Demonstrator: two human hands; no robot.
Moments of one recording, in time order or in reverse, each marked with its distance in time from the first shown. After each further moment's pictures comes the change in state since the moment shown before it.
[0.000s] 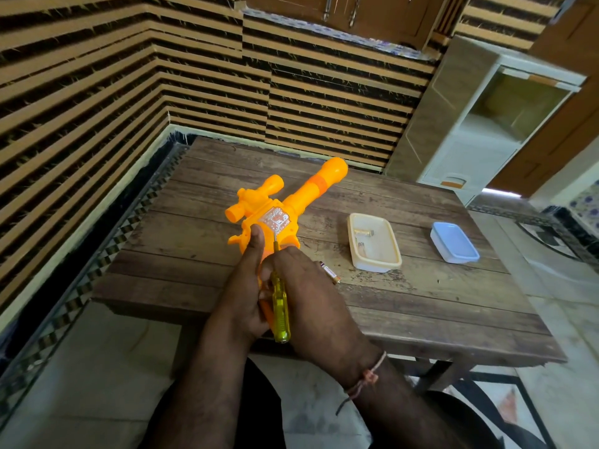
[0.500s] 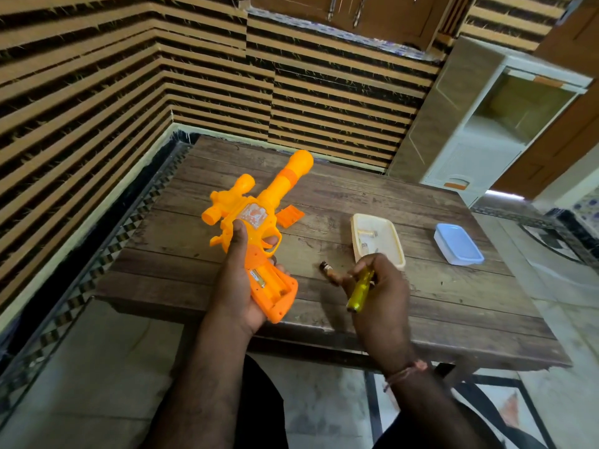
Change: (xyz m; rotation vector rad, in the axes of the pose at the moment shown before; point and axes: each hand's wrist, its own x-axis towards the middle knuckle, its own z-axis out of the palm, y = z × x) left_hand 0.002 0.006 -0.005 -0.078 0.215 0.261; right_hand -0.024 0.054 -0.022 0.320 0.501 0.480
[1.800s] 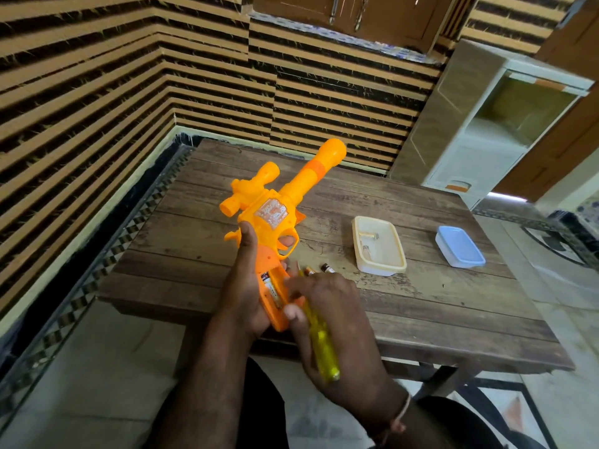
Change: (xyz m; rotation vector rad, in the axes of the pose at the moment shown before) left_hand 0.000 -0.004 -0.001 0.088 -0.186 -0.096; right_hand -0.041 -0.026 0.017 -0.273 -0.275 -0.665
